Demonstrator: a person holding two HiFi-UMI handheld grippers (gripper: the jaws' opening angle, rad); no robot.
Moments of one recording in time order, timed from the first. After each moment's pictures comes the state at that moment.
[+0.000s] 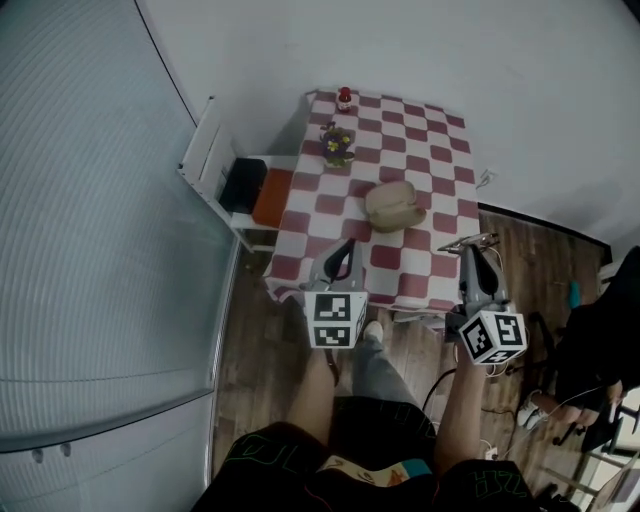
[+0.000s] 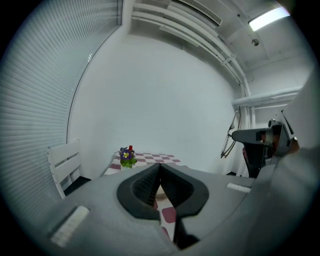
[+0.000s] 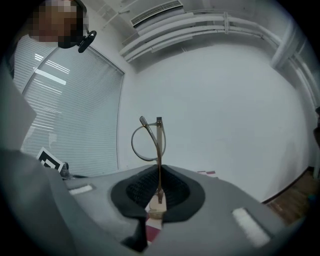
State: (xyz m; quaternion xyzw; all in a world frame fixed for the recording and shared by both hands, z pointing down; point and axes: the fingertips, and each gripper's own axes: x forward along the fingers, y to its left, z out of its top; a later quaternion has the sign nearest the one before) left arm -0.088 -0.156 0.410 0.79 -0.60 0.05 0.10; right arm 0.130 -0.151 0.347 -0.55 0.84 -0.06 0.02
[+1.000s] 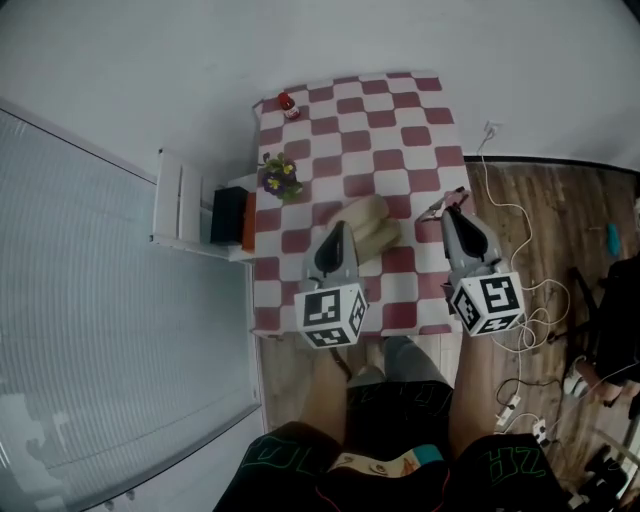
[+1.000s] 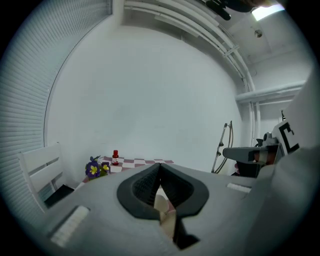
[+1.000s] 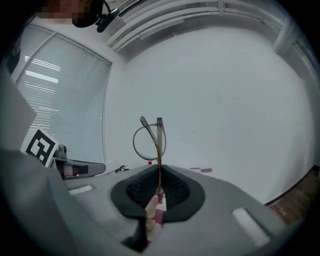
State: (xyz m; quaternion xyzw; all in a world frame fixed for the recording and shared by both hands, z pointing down) left arm -0.011 -0.293 0.418 0.79 -0.60 0.05 0.11; right arm 0.176 -0.297 0.407 -0.53 0.84 -0.08 -0.02
